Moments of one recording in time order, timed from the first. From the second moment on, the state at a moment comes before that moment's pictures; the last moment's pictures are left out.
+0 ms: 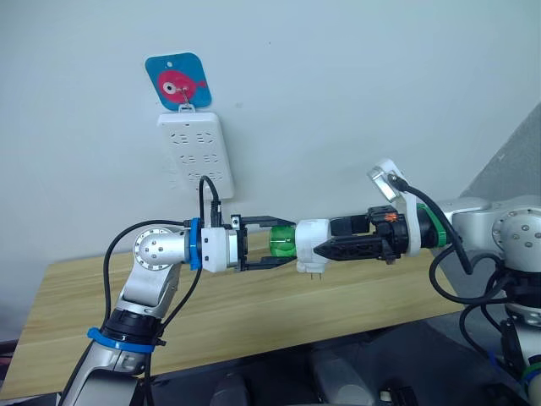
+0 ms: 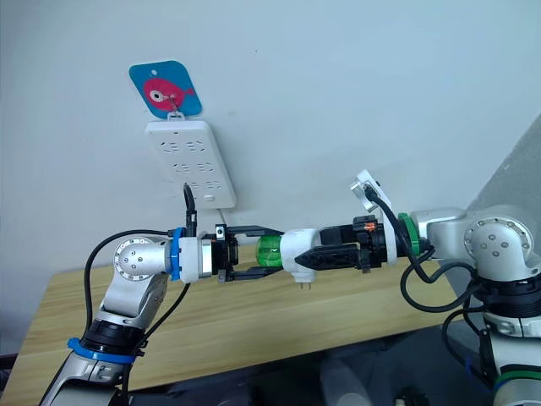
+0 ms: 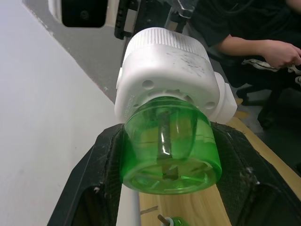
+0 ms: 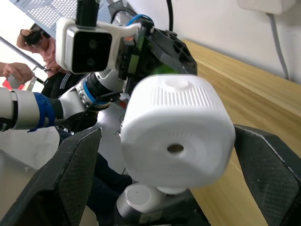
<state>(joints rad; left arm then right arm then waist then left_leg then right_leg) -0.37 0.52 -0.13 -0.03 -0.33 -0.41 -1.24 -0.69 -0.71 -0.02 -0.27 1.31 1.37 0.63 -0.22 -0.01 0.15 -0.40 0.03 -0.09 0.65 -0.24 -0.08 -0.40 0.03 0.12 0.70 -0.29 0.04</state>
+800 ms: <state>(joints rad) -0.37 0.50 -0.14 0.00 -0.33 -0.47 -1.23 -0.70 -0.66 0.00 -0.23 1.27 1.43 0.61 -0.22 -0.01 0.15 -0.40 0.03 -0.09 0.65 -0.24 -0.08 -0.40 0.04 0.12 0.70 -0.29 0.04</state>
